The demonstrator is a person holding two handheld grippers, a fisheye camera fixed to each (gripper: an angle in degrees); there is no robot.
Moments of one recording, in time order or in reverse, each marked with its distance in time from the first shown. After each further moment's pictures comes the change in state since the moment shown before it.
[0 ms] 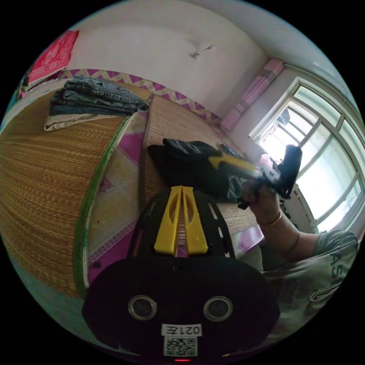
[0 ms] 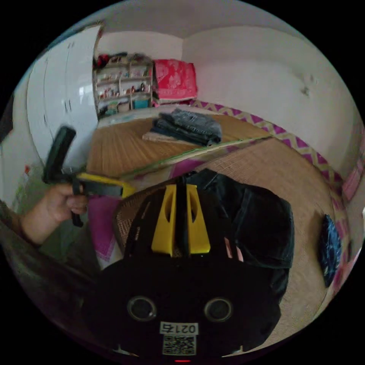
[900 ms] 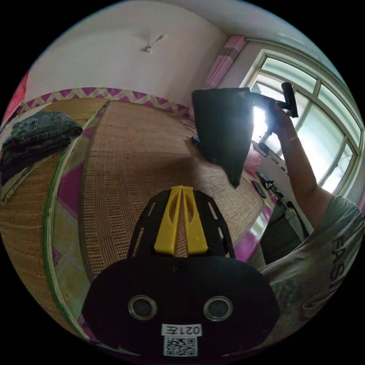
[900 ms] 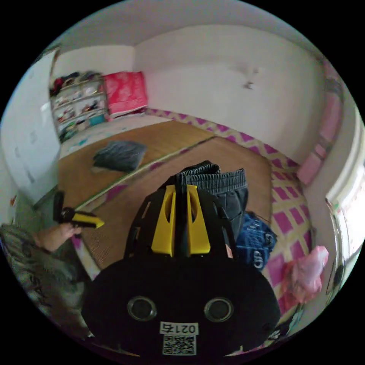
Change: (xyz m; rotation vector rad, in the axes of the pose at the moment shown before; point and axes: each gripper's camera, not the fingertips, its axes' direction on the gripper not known) left arm 0.093 -0.069 0.062 -0.016 0.113 0.215; right arm 0.092 -0.142 -0.013 -0.099 0.224 -0.036
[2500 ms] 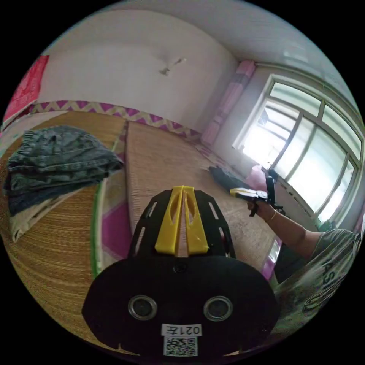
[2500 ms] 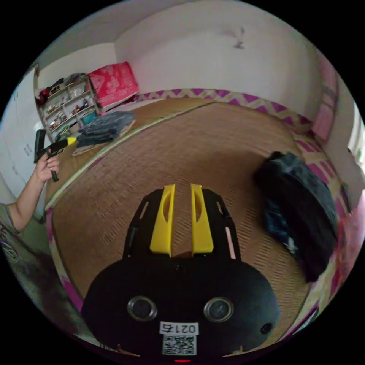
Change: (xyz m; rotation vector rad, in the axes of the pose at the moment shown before) left arm -0.189 -0.193 -0.060 0.099 0.017 -0.018; right arm 0.141 0.182 0.285 0.017 0.088 0.235
